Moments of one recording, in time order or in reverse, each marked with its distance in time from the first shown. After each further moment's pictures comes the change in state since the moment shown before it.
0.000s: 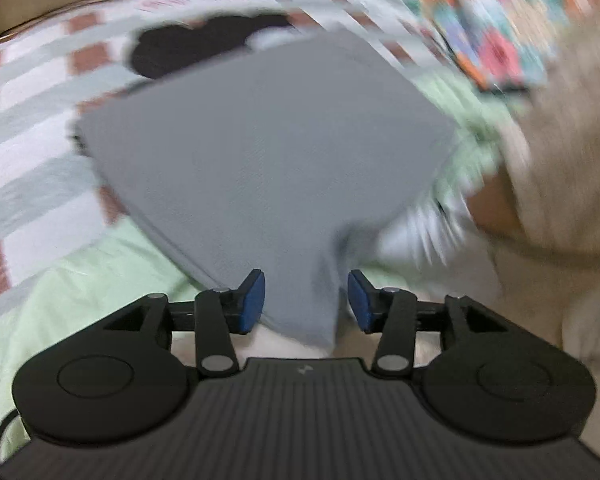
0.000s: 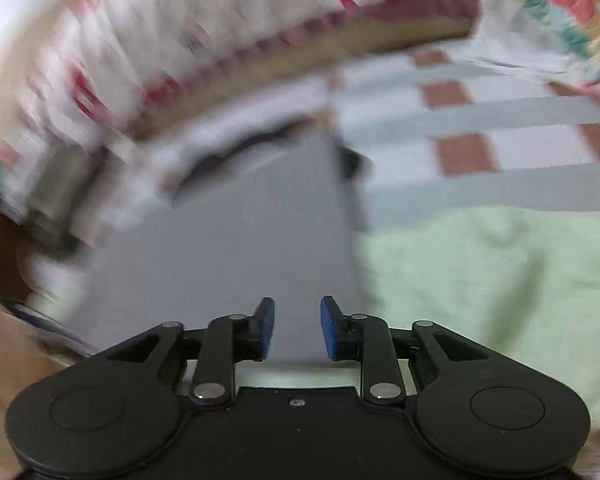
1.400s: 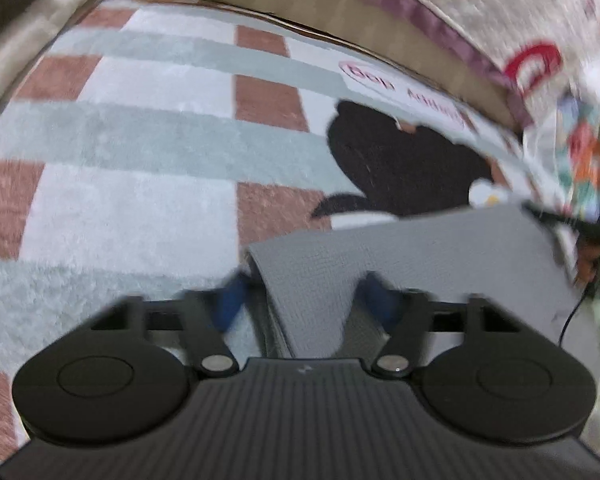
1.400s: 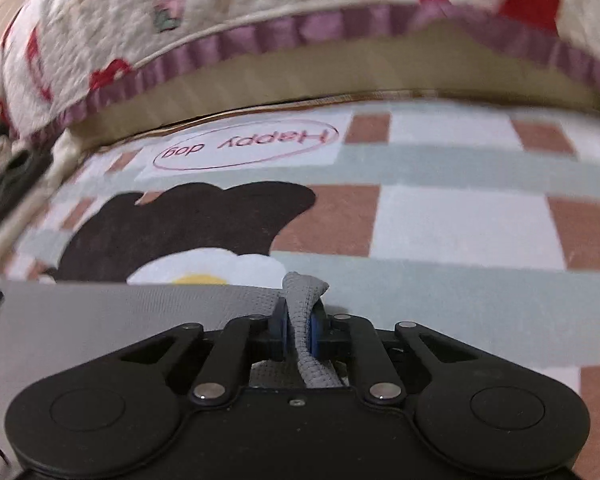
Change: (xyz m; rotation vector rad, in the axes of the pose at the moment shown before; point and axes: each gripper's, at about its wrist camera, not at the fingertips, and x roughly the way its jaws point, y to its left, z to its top) left arm 0.125 0.155 0.080 -0.276 -0.242 0.139; right arm 0.259 0.011 0.112 -0.317 -0.028 -0.187
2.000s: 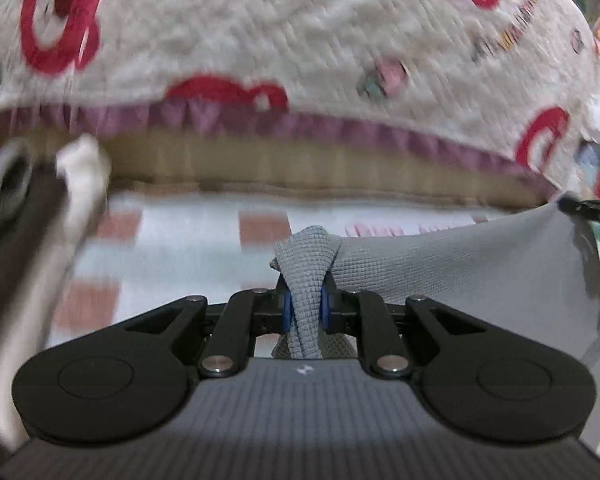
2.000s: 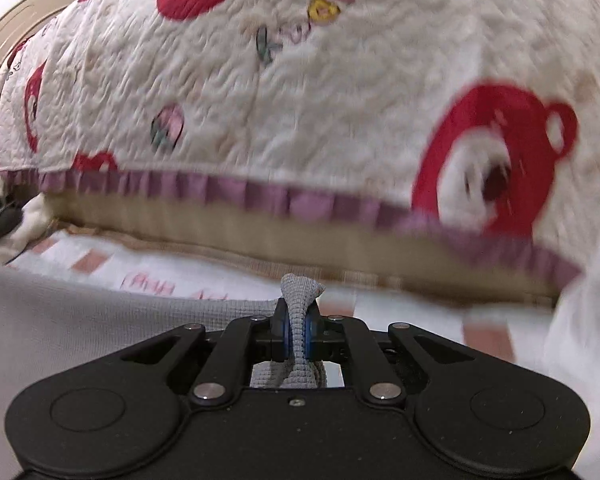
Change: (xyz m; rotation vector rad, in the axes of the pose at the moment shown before) left arm -0.032 -0.036 0.119 0.155 -0.381 0.195; right arm -0.026 0.015 0.132 -0.140 -0.318 -0.172
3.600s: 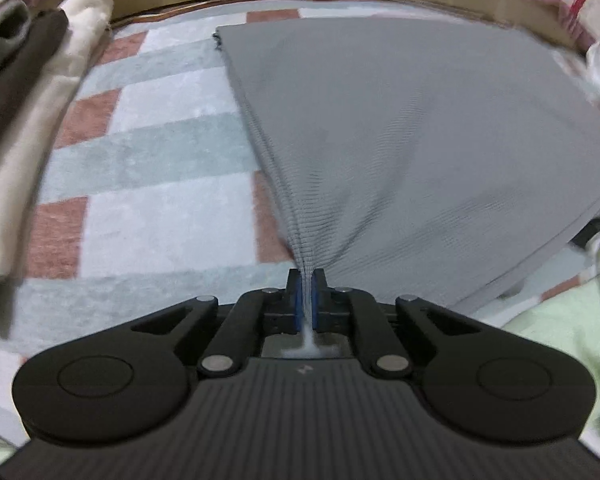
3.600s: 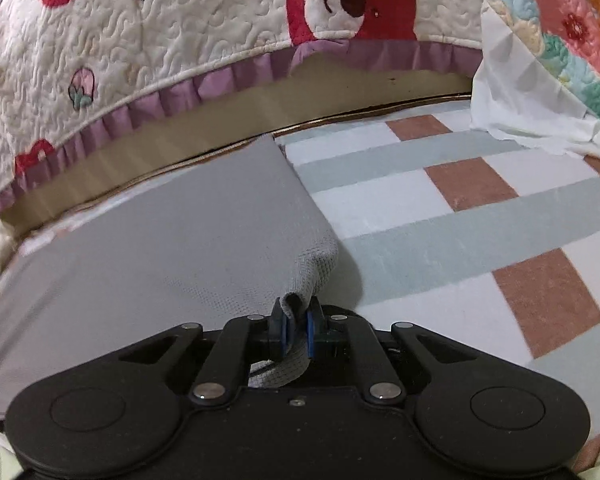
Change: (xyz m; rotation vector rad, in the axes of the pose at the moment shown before) left arm -0.007 -0.035 -0.105 0.051 0.517 0.125; right arm -0.069 0.006 -0.132 0.377 0.232 -0.128
